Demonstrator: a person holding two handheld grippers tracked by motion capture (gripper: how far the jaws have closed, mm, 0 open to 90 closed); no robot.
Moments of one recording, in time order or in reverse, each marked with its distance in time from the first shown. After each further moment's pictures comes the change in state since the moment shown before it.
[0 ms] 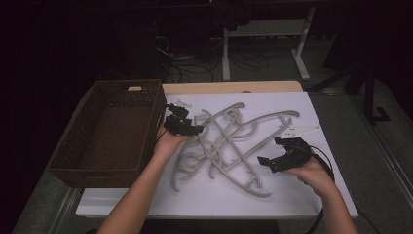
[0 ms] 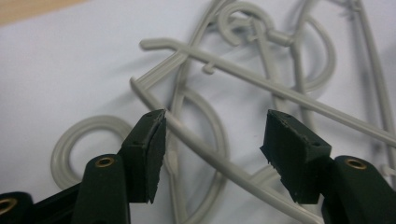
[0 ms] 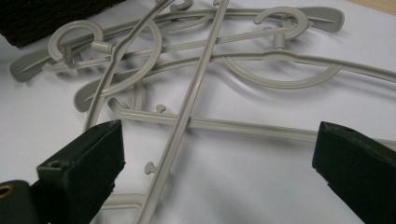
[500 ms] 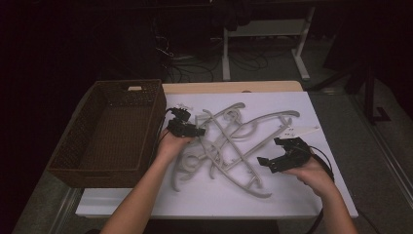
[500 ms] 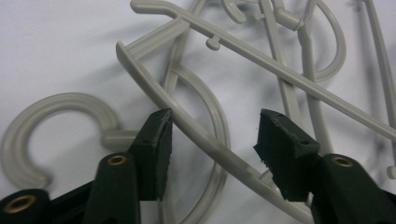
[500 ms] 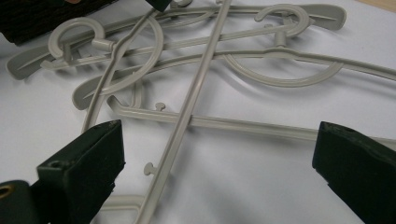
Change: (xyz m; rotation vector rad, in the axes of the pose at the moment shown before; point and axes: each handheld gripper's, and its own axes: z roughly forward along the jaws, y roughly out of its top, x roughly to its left) left arm 0.003 -0.006 0.022 0.050 -0.072 -0.065; right arm 0.001 0.000 0.001 0.009 -0.001 -0.004
